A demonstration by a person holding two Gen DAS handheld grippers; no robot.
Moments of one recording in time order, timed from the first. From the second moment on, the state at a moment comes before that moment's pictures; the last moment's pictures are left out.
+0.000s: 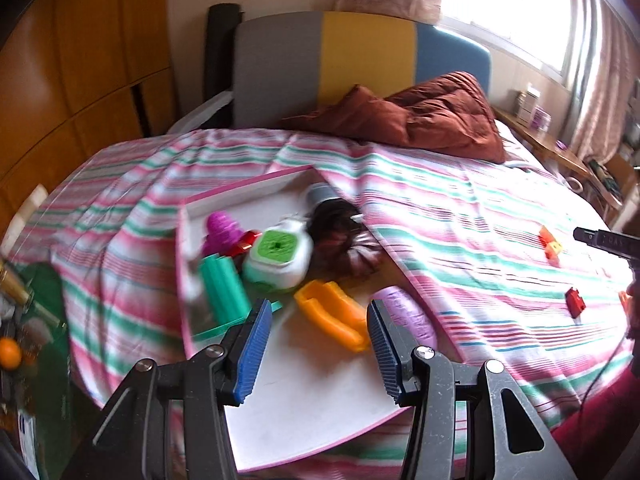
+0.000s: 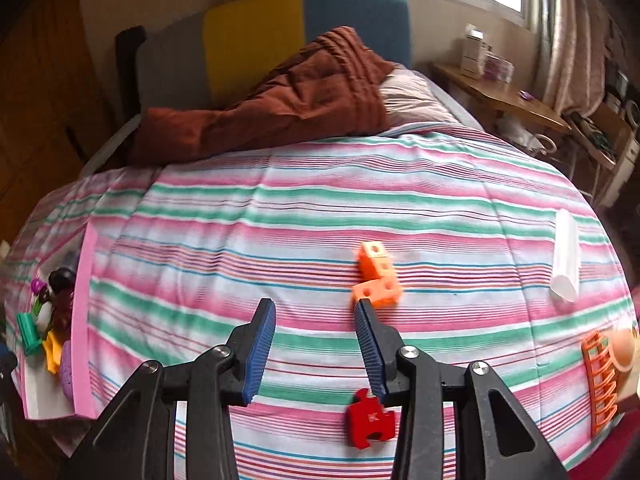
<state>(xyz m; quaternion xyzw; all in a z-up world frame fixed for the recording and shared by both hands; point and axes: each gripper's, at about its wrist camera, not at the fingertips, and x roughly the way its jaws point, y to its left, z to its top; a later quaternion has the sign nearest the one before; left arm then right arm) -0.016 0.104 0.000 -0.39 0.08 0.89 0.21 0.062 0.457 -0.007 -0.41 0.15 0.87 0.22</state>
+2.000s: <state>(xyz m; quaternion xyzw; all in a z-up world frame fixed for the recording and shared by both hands) -0.014 0.482 -0.077 -0.44 0.22 0.75 0.45 0.146 0.564 -0.031 -0.26 0.49 0.79 0.26</state>
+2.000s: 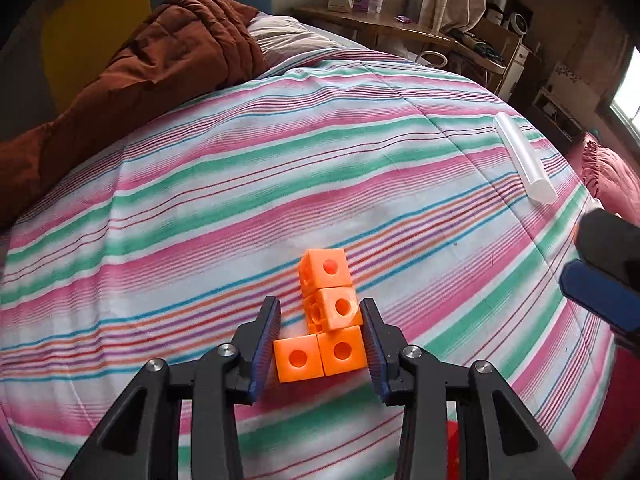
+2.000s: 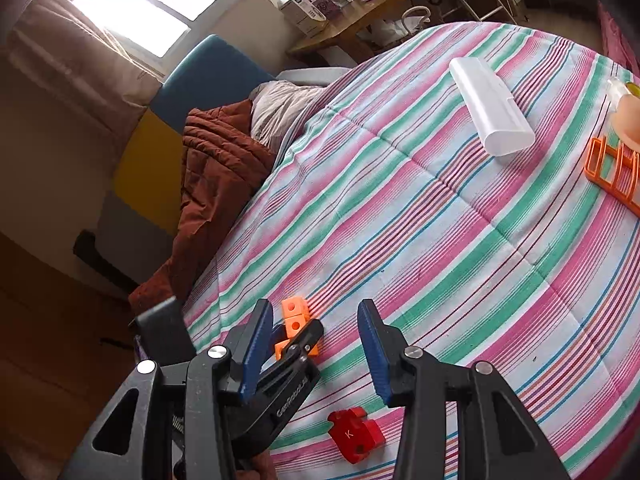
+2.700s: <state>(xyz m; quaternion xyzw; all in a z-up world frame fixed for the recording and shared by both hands) 0.050 0.324 -0.071 -0.42 0.22 0.77 0.43 0.089 0.531 -0.081 -0.48 0.41 0.74 0.23</state>
